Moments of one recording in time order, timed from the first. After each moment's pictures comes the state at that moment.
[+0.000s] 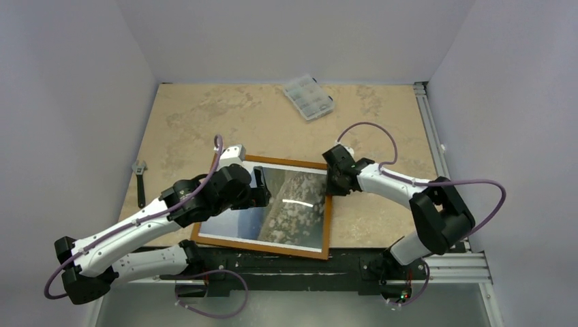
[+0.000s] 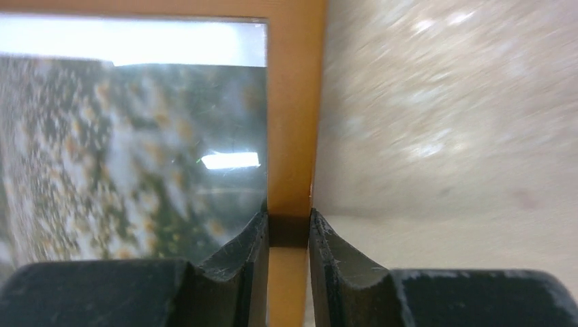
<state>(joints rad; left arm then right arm) -1.00 0.94 1.00 -0.91 -0.38 -0.95 0.64 1.52 0.84 -0.46 0.16 0.73</state>
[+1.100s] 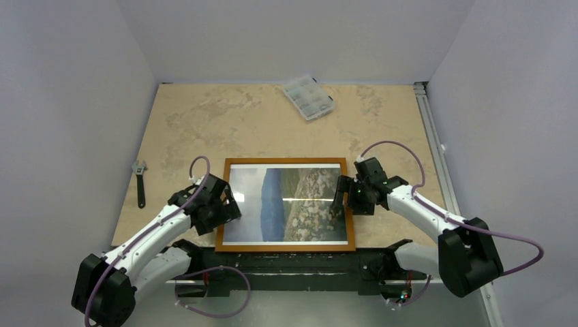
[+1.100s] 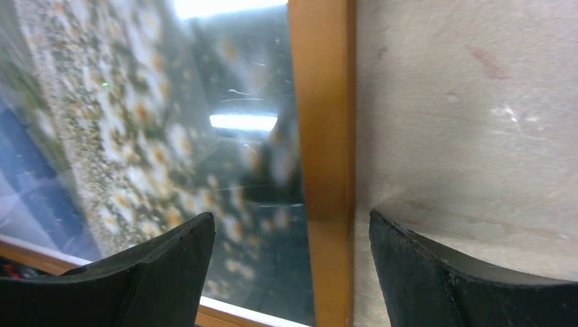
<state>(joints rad) -0.47 0.90 0.51 -0.85 -0.14 -0.91 0.41 1.19 0.59 -0.54 -0.15 0.59</state>
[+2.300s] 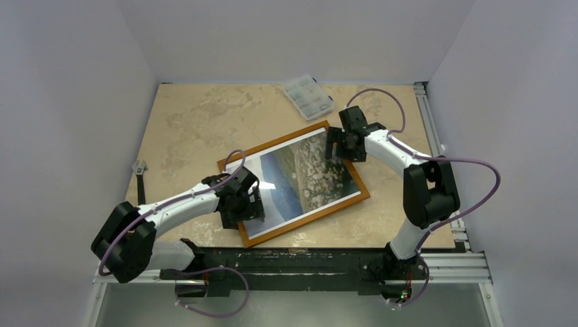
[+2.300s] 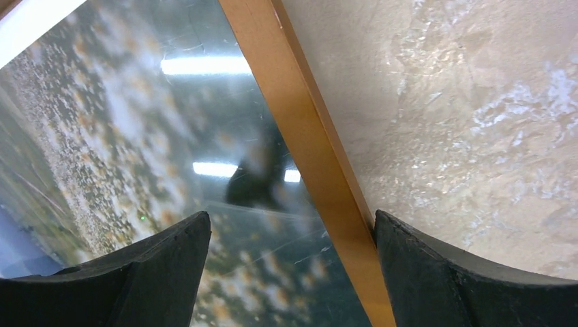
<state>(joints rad) -0.69 1.28 0.66 -0.68 0.02 -0.98 0.36 1.72 1.22 -0.56 0.04 0.45</state>
